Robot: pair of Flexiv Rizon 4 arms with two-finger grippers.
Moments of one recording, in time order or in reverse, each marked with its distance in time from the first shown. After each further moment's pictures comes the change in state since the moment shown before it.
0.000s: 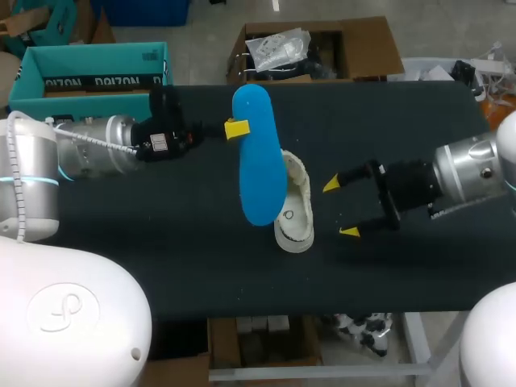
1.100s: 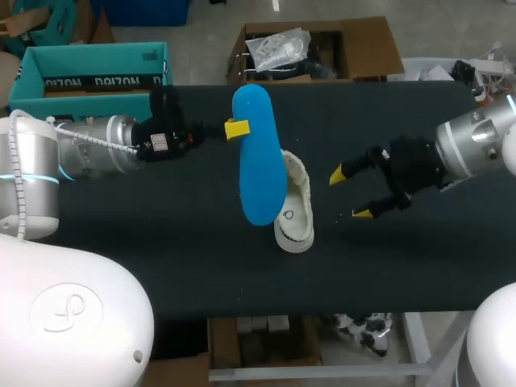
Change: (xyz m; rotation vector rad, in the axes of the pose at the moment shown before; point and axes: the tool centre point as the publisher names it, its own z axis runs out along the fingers) left arm -0.002 0.000 0.000 0.000 0.005 0.000; right arm 0.007 0.027 -0.021 -0.059 -0.128 -0.320
